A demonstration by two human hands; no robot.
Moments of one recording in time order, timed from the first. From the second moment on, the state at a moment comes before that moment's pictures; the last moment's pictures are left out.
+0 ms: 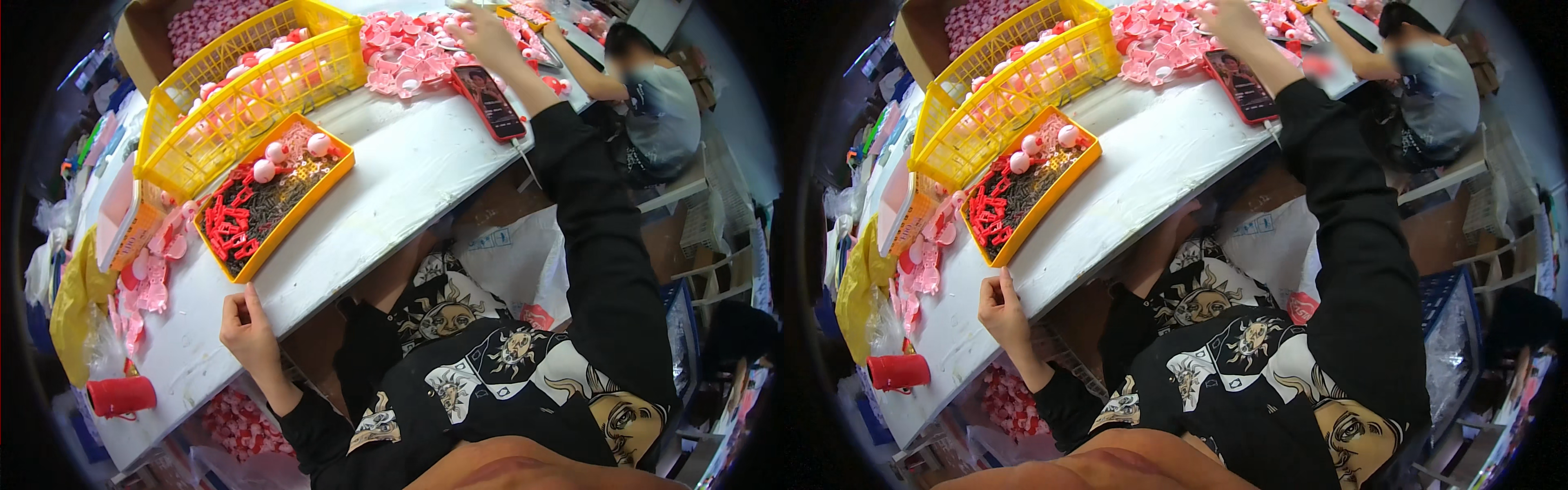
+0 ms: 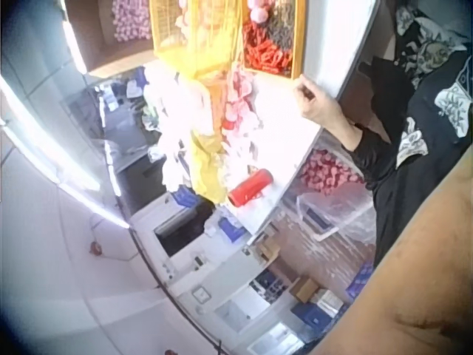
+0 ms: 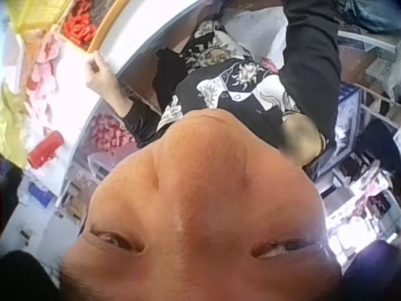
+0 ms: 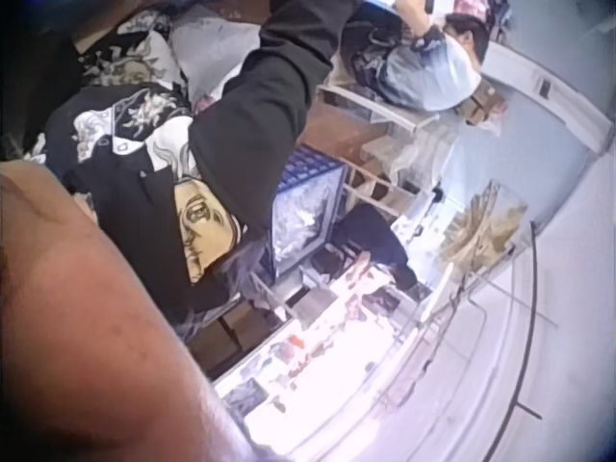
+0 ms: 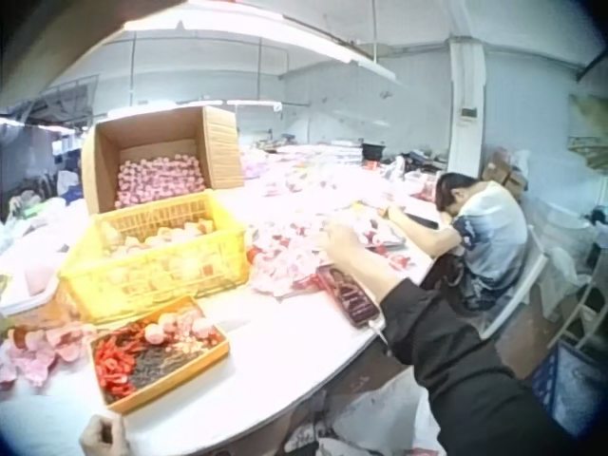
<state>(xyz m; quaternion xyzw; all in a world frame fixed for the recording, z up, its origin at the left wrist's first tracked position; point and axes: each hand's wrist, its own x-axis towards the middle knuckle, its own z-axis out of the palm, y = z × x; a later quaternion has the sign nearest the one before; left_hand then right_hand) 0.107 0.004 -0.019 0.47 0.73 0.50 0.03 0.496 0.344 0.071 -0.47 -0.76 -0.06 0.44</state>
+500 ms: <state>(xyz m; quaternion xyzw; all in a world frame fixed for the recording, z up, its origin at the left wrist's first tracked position) 0.107 -0.013 -0.013 0.48 0.74 0.46 -0.03 0.592 0.384 0.005 -0.59 -0.76 0.18 0.21</state>
